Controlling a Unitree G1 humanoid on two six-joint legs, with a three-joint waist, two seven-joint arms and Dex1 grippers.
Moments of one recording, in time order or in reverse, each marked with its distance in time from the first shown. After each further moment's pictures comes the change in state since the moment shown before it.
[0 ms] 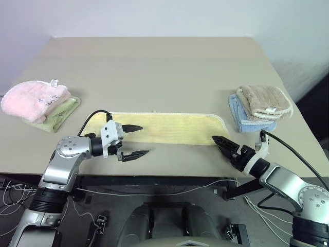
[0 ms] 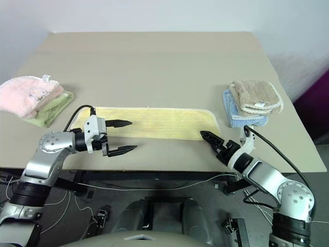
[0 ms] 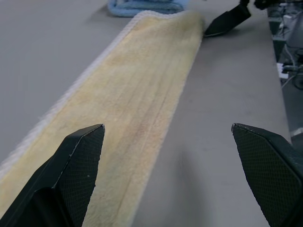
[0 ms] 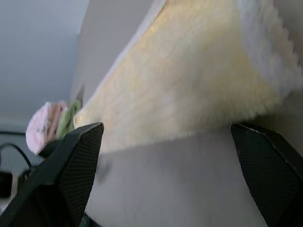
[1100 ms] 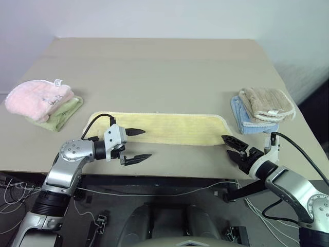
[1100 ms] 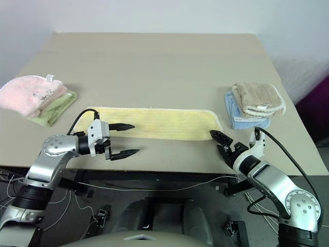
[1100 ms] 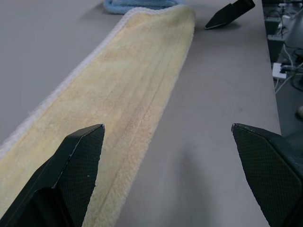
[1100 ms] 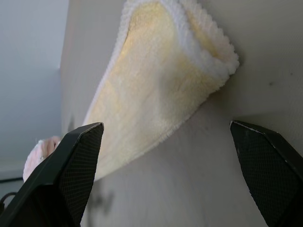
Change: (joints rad) left arm 0.018 -0.013 -0.021 -0.012 0.021 -0.010 0.011; right arm 0.115 -0.050 0.060 -0.099 0.265 -0.226 -0.301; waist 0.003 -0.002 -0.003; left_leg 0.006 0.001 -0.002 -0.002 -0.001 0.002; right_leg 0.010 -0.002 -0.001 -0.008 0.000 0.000
